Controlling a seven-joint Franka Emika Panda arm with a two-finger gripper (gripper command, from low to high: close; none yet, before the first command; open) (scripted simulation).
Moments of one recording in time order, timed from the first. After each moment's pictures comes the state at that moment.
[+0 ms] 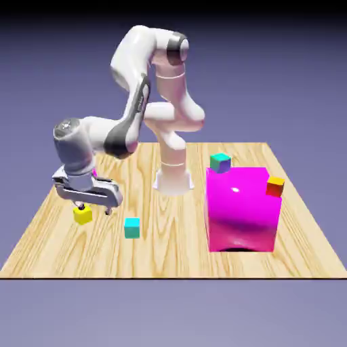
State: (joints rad) arm -0.29 0.34 -0.25 -1.97 0.10 1.97 0.60
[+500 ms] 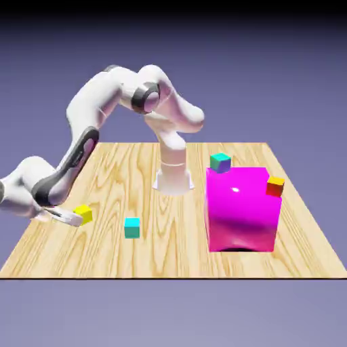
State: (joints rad) arm -0.47 0.89 -0.40 -1.48 0.16 1.34 0.51
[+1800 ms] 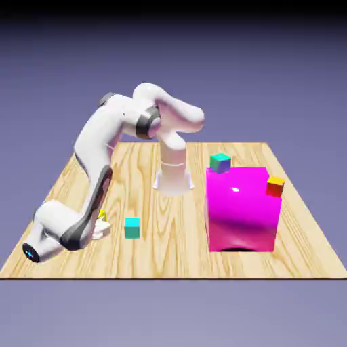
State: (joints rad) arm -0.34 0.94 -0.15 -1.52 -0.12 1.06 0.58
